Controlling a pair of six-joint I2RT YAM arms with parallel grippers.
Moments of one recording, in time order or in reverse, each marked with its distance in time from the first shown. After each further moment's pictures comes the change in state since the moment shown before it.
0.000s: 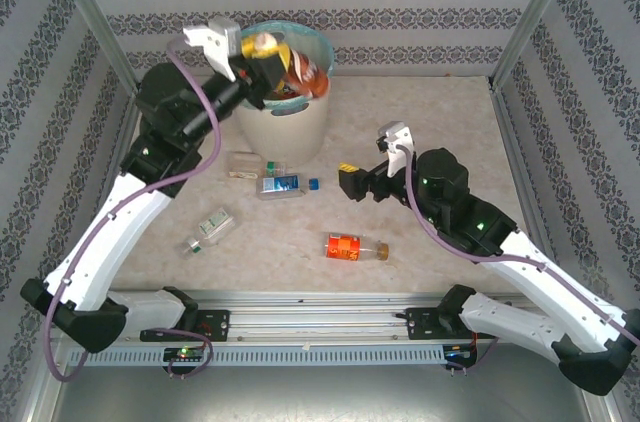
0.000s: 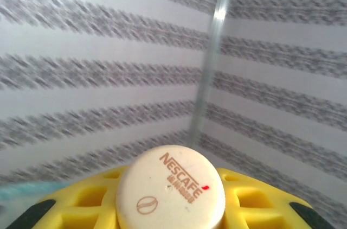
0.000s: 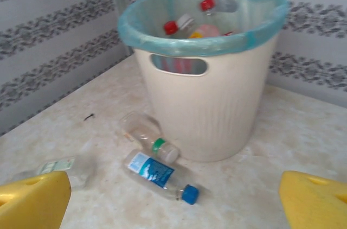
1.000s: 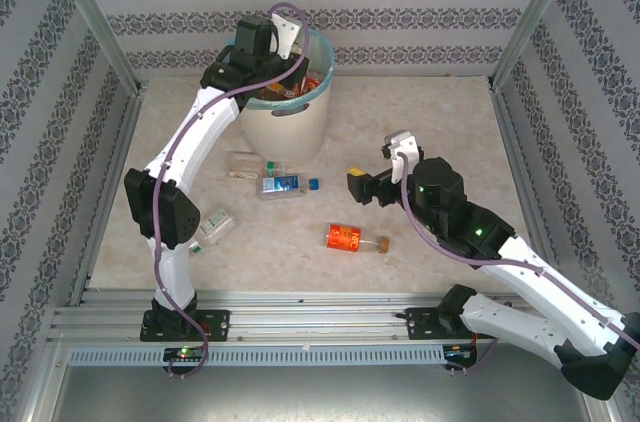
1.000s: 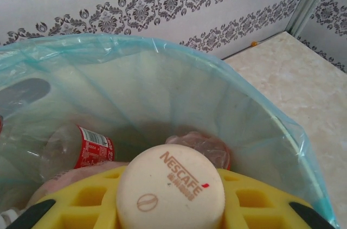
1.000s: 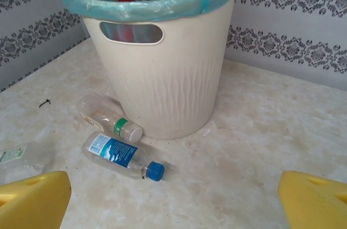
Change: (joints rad) left arm 0.117 0.684 0.507 -0.509 -0.016 0.226; right arm 0.000 -0.022 -0.066 -0.039 0.108 0.002
